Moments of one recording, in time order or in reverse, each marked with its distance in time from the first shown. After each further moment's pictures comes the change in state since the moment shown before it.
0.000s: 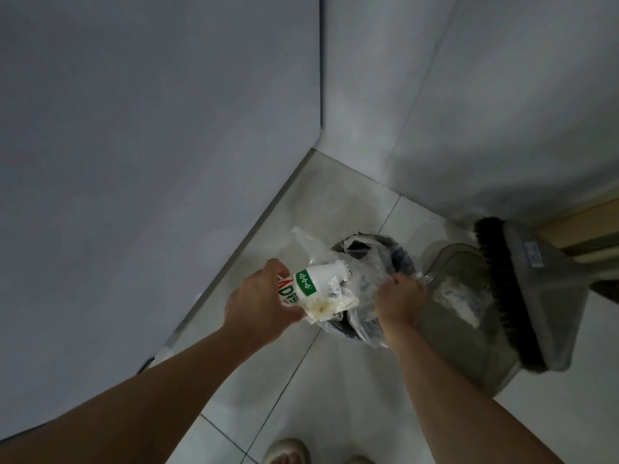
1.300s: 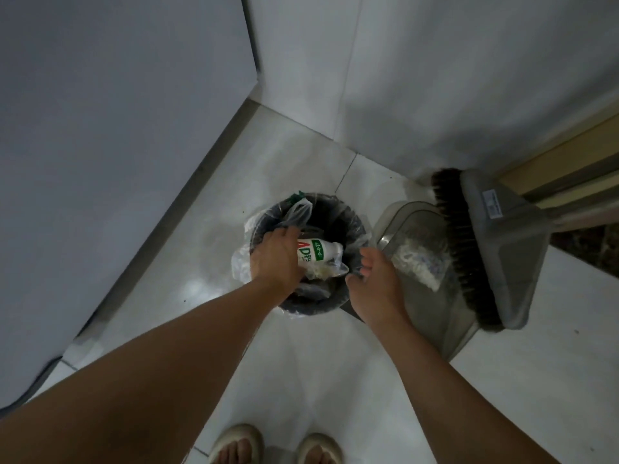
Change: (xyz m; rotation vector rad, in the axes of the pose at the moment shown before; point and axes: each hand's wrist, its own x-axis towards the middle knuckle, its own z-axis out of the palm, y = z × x) left_hand 0.092 0.050 0.150 0.262 0.051 0.171; right_hand 0.013 0.062 -0.036 0.195 -0.361 -0.050
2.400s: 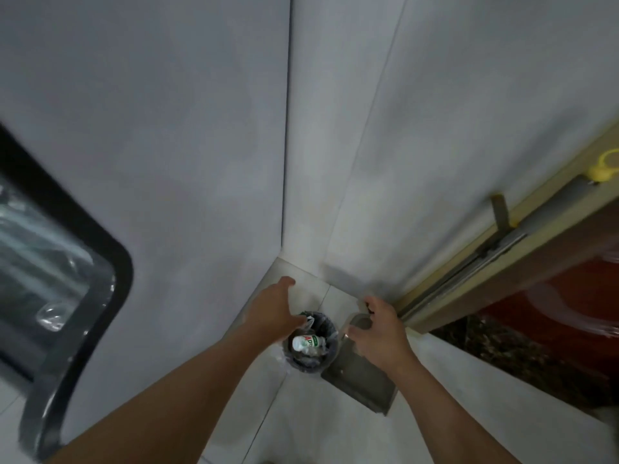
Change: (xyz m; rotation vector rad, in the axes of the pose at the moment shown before) left_hand -0.285 0.054 -0.453 -0.286 0.017 0.101; right_hand -0.352 -0.320 -0.202 -0.172 0.070 -0.163
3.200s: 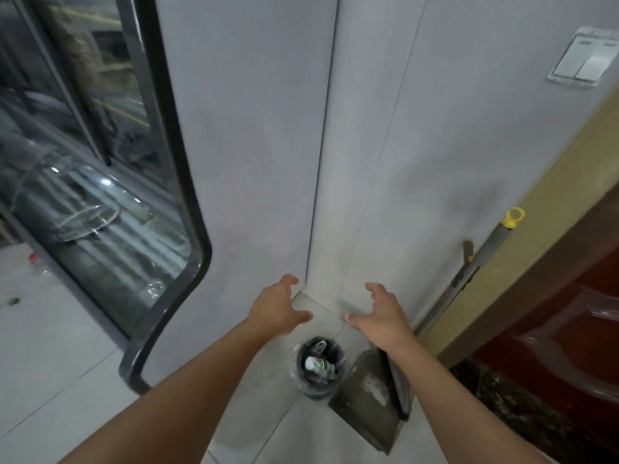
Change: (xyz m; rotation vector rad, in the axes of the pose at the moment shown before) left_hand -0.193 0.073 -0.071 -0.107 0.176 -0.064; right_hand -0.149 -0.054 -0.089 -0.030 -0.026 -0.261
